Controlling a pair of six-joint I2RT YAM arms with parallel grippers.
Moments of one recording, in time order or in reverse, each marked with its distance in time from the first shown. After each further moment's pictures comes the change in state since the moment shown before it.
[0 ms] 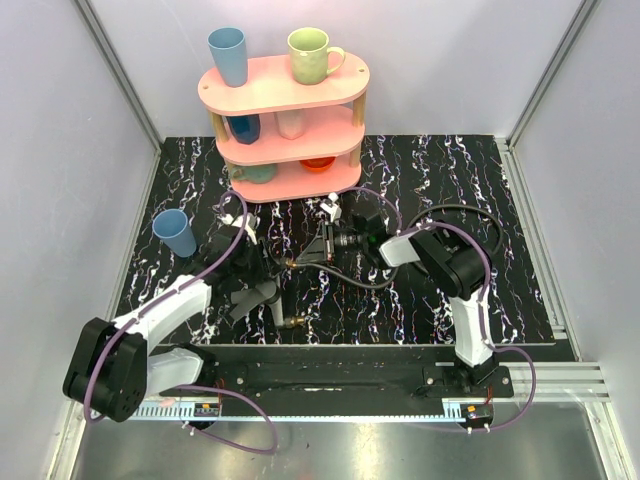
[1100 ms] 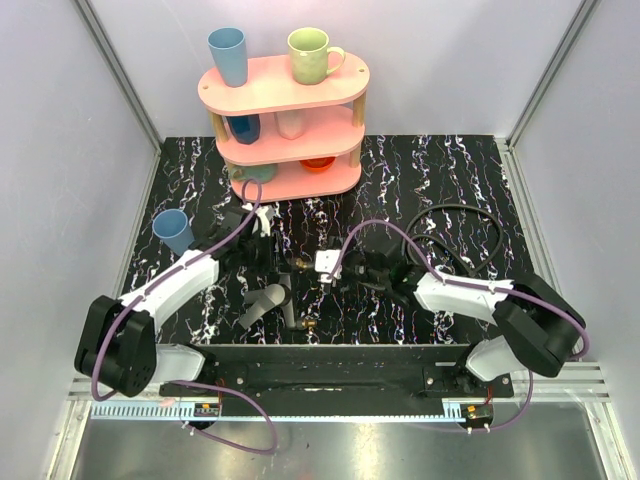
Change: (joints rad) left arm -0.003 0.129 0.225 -0.247 0.185 0.111; right arm 0.217 -0.649 -0.351 -0.323 0.568 -1.577
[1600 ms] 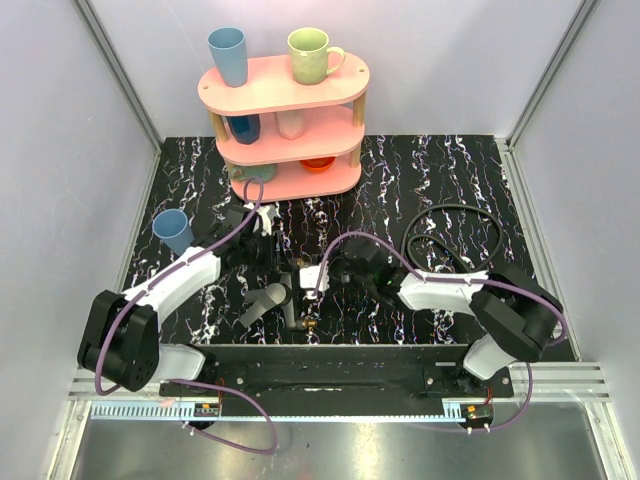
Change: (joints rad) left arm 0.000 0.037 0.021 -0.007 0.020 0.008; right arm 0.067 0.115 0.048 -0.002 0.076 -0.211
